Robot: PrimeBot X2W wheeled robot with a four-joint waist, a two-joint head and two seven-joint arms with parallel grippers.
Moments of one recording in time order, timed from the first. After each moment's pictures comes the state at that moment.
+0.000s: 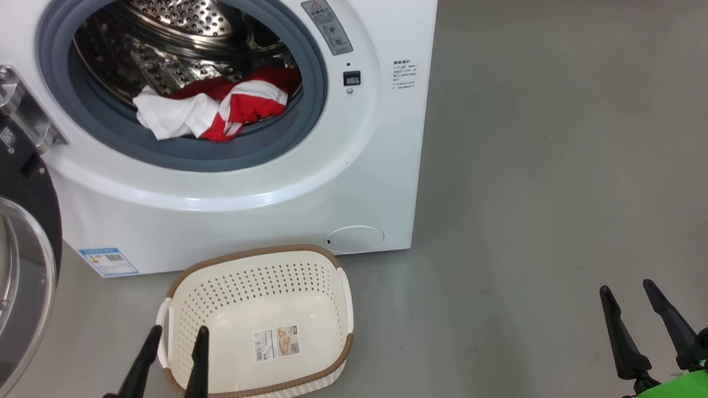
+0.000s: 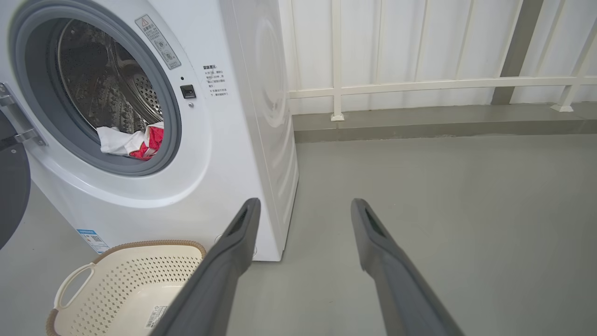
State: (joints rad) left arm 0.04 0.14 -0.04 0.12 -0.33 -0.13 -0.26; right arm 0.10 -0.17 -0.05 0.17 0.38 0.12 -0.26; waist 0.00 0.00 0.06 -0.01
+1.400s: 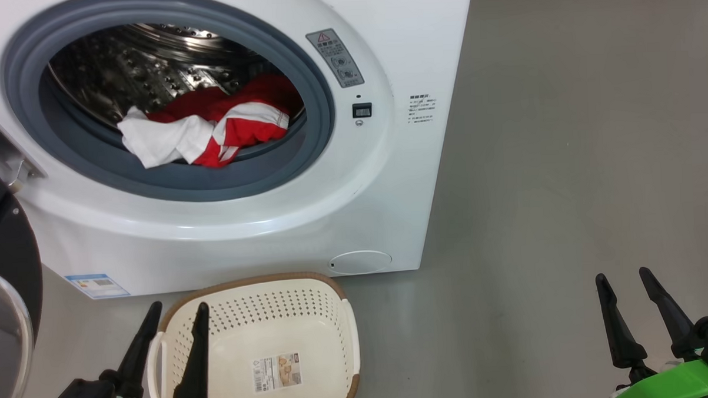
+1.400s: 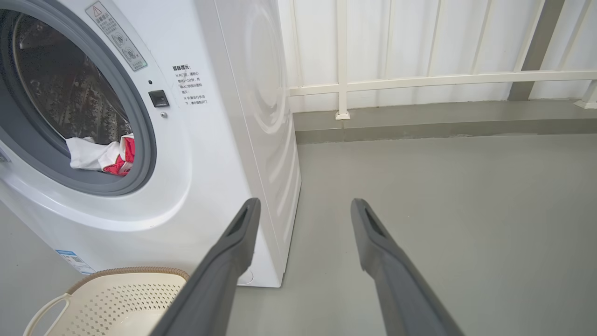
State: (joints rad) left arm -0.03 0.14 -0.05 0.15 -0.35 -0.13 -0.26; right arm 0.07 -0.16 -0.05 0.17 0.38 0.12 -0.26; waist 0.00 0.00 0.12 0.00
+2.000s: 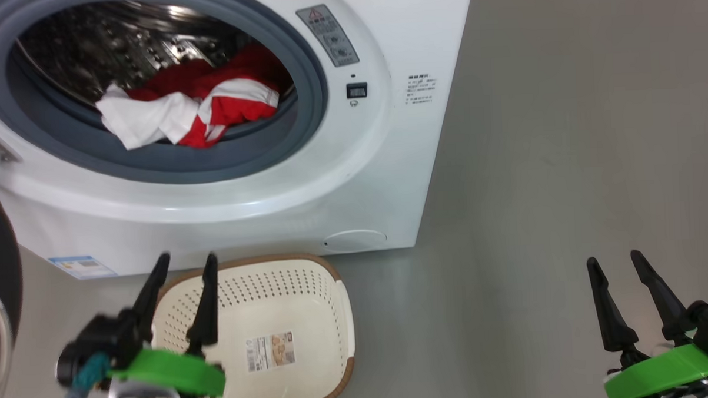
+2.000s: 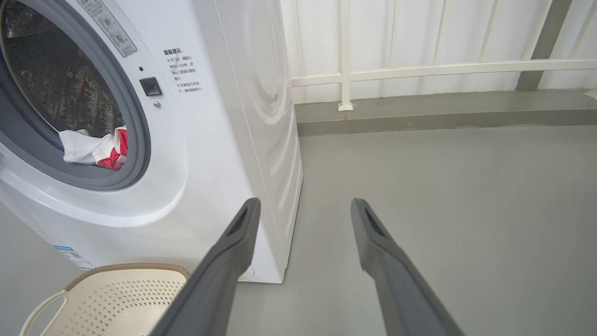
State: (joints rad) left arm -0.20 0.10 -0.05 0.31 -0.27 -0.13 -0.26; right arm 0.04 -0.16 -0.04 0.17 0.38 0.12 -0.26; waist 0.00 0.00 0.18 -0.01
